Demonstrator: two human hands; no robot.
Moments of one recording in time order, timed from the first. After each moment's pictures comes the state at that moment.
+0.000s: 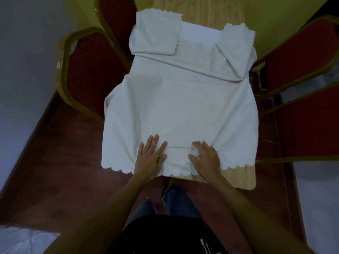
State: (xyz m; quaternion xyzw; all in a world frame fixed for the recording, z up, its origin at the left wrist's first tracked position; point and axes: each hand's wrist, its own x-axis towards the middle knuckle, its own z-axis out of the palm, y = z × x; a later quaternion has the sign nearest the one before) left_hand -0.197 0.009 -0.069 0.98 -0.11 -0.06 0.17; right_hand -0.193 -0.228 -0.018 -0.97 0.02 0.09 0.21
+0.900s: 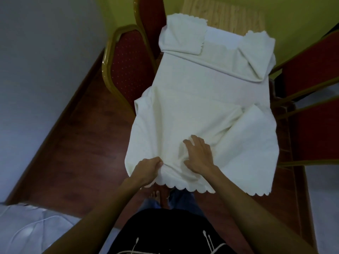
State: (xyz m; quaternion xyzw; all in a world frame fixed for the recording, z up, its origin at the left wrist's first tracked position) left_hand -0.292 0.103 -0.025 0.93 -0.03 -0.22 0.28; right_hand -0.238 -0.109 0.034 -0.97 -0.09 0.23 0.06
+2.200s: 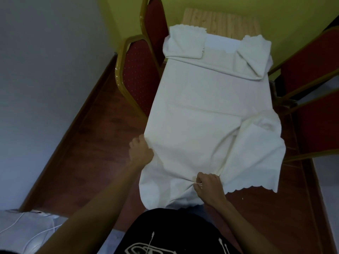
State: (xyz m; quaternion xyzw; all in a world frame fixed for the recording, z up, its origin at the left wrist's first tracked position) left_hand -0.278 0.151 -0.001 0.94 0.19 -0.14 0.25; right_hand -0.376 -0.123 -0.026 -0.98 -0.08 0.14 0.13
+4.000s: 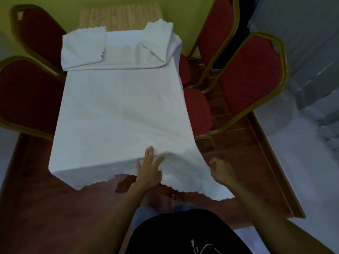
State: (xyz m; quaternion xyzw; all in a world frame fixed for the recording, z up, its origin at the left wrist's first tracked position) left_hand -0.323 -0.184 -0.013 0.94 -0.17 -0.26 0.13; right_hand -0.401 -0.474 -0.045 -0.90 0.25 0.22 0.27
